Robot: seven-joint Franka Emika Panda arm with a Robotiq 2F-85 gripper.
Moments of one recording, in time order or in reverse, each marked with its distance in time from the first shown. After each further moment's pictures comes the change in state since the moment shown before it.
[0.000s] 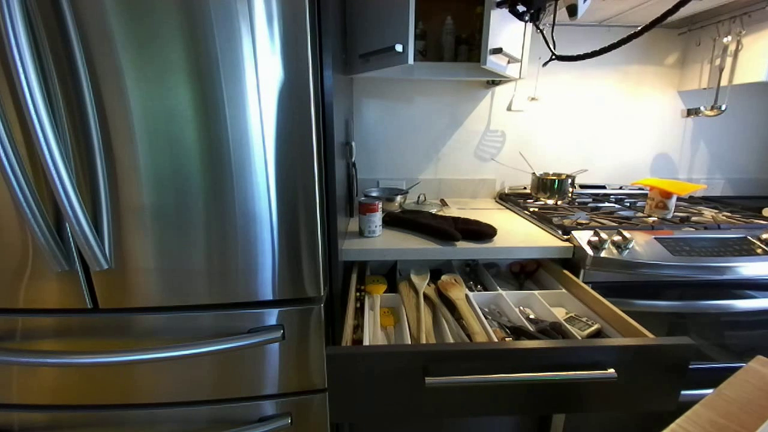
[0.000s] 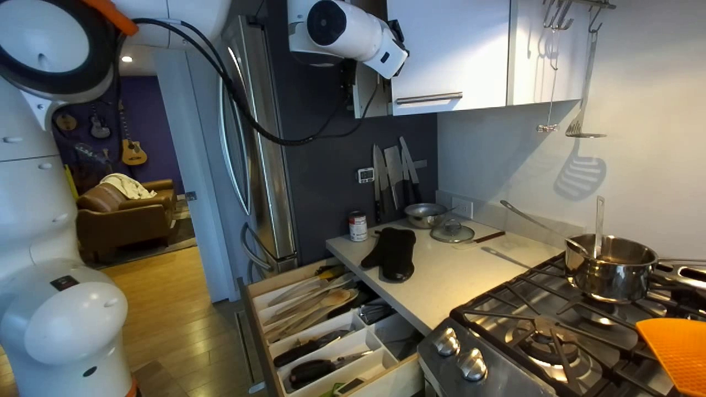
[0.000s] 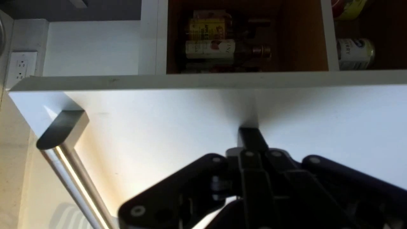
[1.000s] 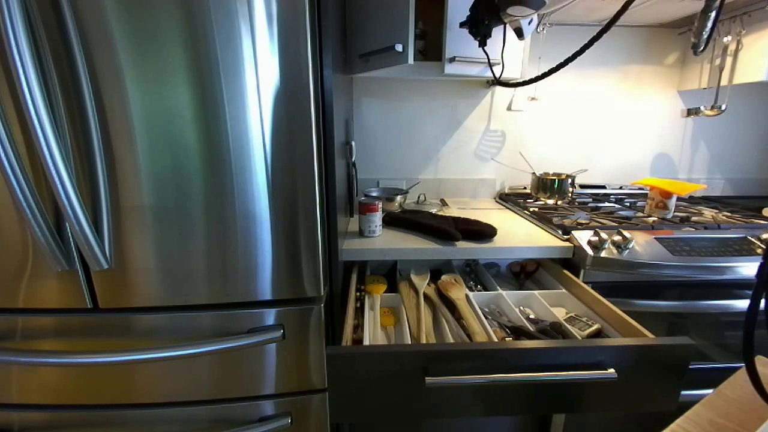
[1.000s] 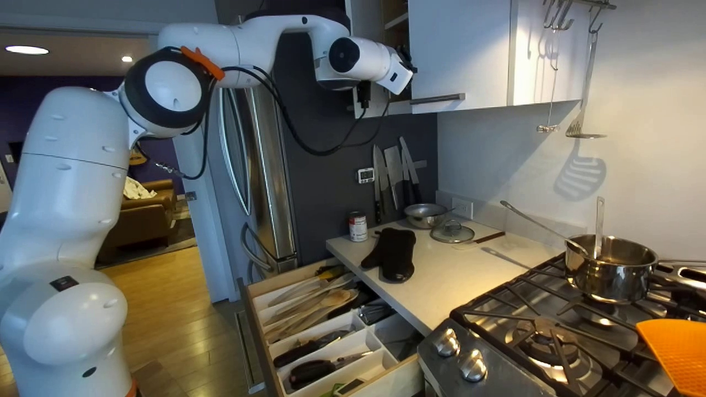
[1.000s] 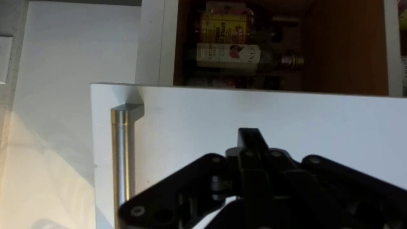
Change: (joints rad) arm -0.008 0.391 0.053 0.414 -0.016 0.145 0.079
